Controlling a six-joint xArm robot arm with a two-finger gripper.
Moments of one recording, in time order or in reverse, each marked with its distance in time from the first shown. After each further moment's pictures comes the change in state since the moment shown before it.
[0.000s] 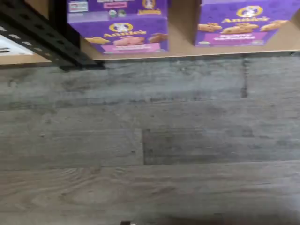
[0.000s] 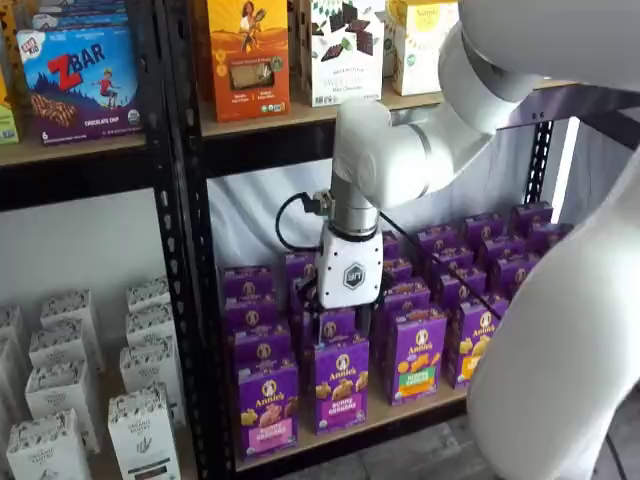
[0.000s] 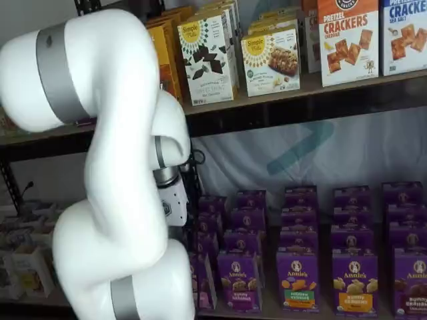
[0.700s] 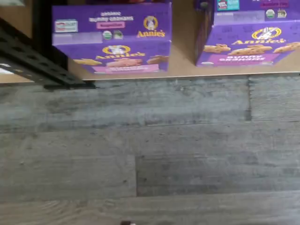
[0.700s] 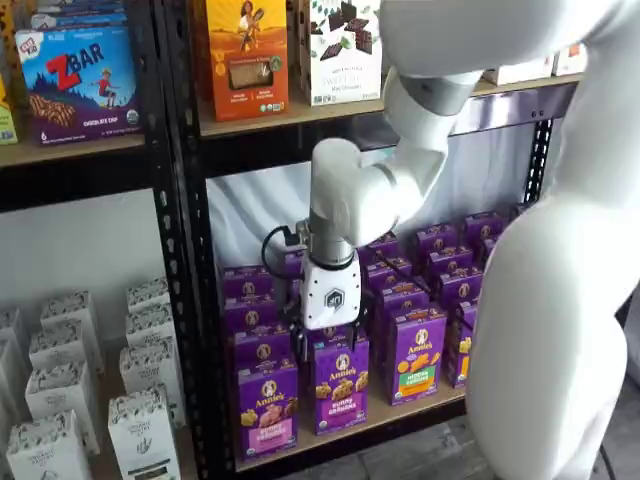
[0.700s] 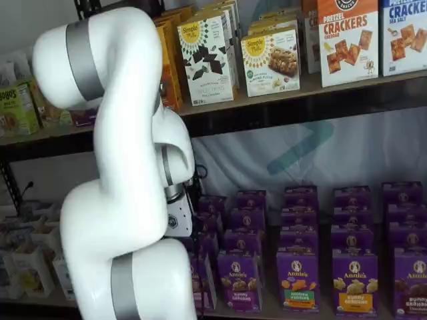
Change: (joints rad) arm 0.004 0.330 -0.124 -0.095 -0.211 0.077
